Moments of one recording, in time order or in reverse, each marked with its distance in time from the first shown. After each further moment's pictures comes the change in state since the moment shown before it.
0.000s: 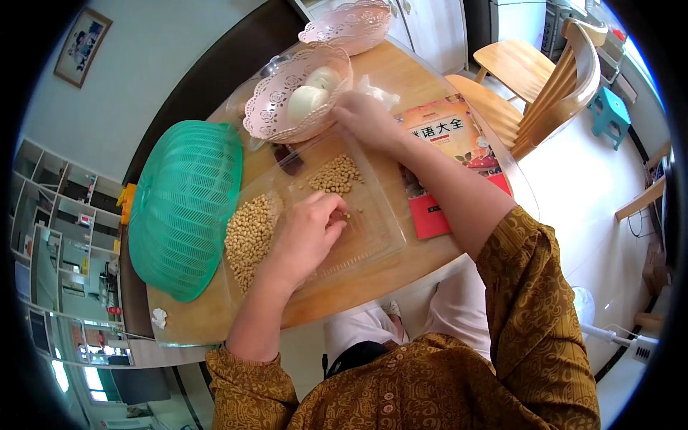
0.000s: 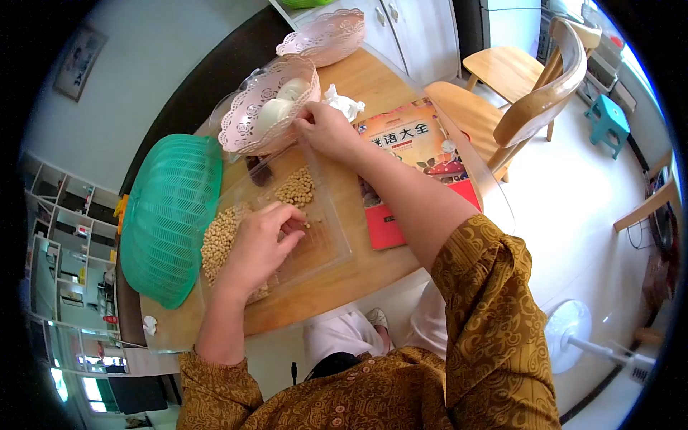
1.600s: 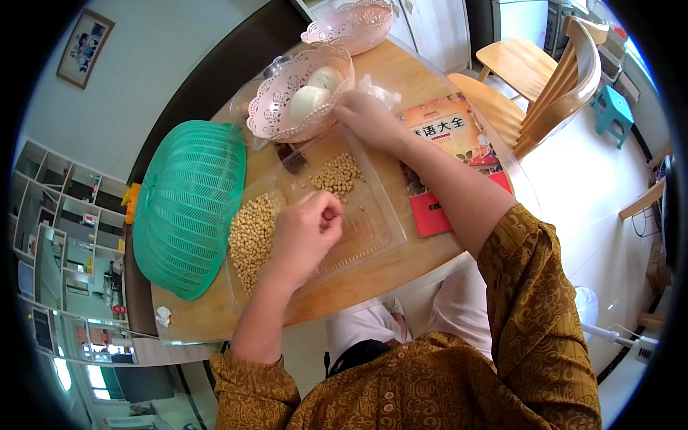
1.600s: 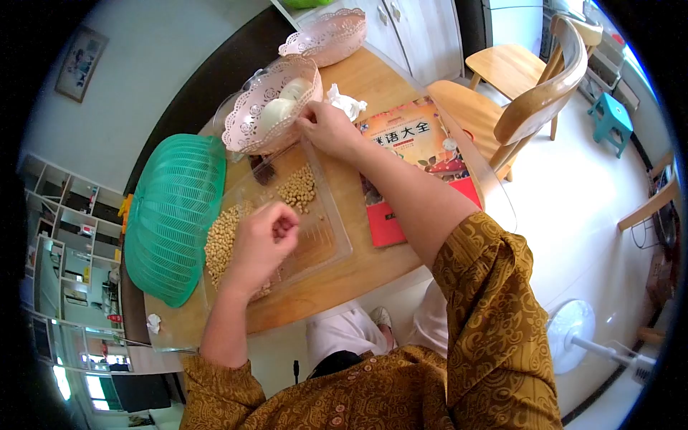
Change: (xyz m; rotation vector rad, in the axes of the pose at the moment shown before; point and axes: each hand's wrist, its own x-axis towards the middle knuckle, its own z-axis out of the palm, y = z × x) left_hand -0.008 0.000 0.004 -0.117 0.143 -0.035; right_hand 0.001 0.002 0.001 -0.082 0.000 -0.048
